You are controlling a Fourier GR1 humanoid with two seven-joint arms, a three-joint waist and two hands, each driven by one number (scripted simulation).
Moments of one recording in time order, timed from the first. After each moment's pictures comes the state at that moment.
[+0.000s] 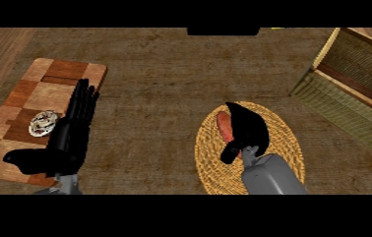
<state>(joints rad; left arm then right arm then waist) 0.00 0.13 -0.10 -1.72 0.08 0.20 0.04 -0.29 -0.01 0.36 -1.45 0.90 0.28 0.84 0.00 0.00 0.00</state>
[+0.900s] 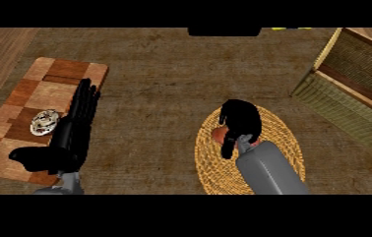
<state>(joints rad) -0.01 0.10 -0.06 -1.68 0.06 0.16 0.01 -0.40 -0.01 0.35 -1.28 0.98 0.27 0.74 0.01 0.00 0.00</state>
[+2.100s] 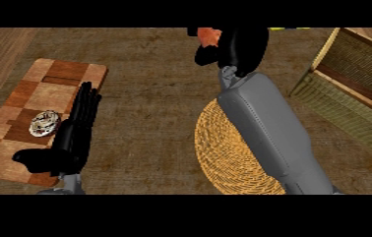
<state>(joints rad) 0.00 0.09 -0.05 -1.66 0.06 0.15 -0.01 -0.92 0.00 0.21 -1.22 1.12 -0.26 1.05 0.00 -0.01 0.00</state>
